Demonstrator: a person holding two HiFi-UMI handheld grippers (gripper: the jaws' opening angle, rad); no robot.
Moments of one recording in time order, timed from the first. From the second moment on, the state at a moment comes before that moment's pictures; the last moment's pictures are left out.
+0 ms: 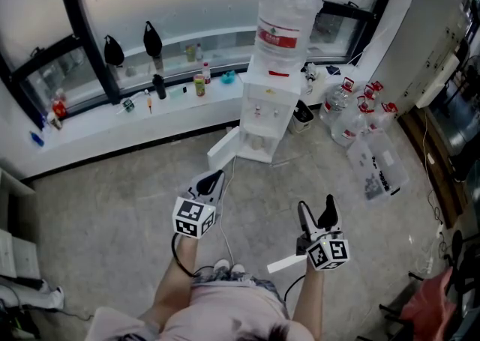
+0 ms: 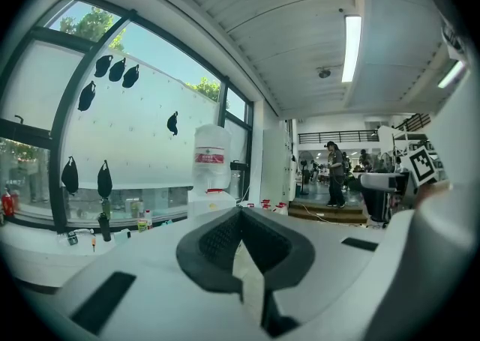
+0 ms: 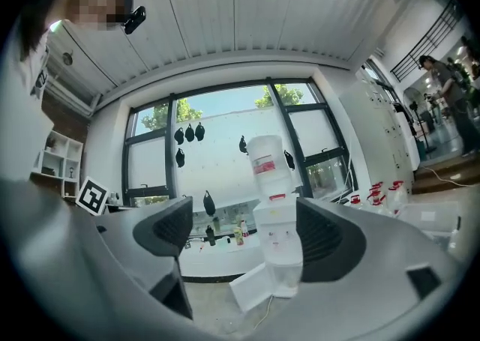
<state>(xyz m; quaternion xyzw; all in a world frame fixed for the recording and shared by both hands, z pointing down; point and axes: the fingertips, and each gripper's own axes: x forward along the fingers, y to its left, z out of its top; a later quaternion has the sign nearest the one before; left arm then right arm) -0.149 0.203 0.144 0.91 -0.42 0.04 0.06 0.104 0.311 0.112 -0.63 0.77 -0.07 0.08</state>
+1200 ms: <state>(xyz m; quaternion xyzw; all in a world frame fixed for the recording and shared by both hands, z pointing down) -0.173 0.167 0.161 0.92 -0.38 0.04 0.07 0.062 0.282 0.128 -0.65 0.75 -0.06 0.07</state>
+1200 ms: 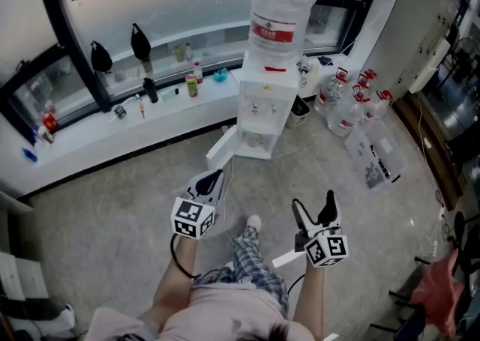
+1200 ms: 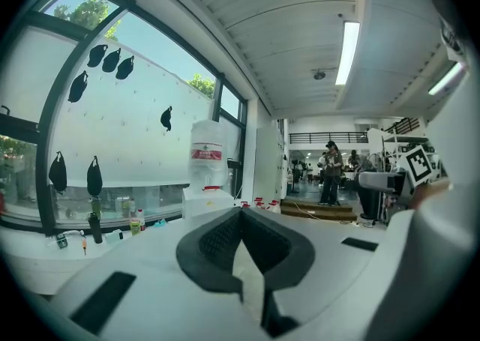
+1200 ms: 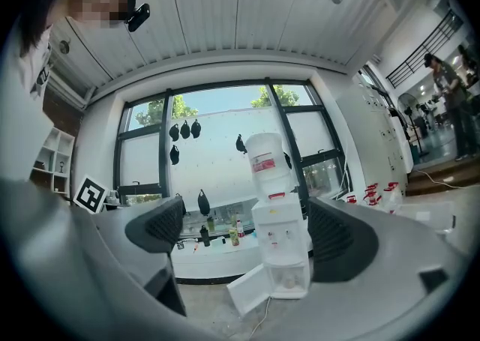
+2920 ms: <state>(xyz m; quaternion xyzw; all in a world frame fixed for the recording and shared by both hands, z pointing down) -0.034 -0.162 0.173 0.90 -0.43 0.05 0.08 0.182 -0.094 0.153 -0.58 0.81 -0.09 0.05</state>
